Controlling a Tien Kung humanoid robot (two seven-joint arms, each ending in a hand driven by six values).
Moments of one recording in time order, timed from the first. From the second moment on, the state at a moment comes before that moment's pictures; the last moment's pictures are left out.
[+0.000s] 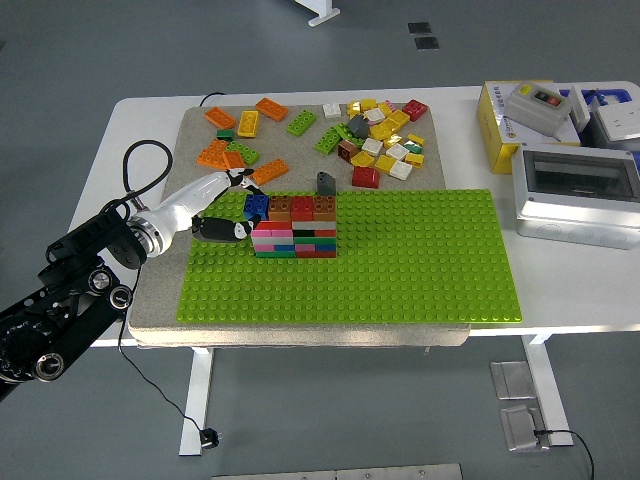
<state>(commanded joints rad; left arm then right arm) -0.61 0.32 -0.81 -1.19 1.66 -0.05 0.05 0.13 -0.15 0.78 0.18 -0.21 -0.15 -0.15</state>
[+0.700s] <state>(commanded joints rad) -0.62 0.31 -0.80 -1.17 1.65 -0.06 0.05 0.13 -0.15 0.79 0.18 -0.22 -0.15 -0.15</state>
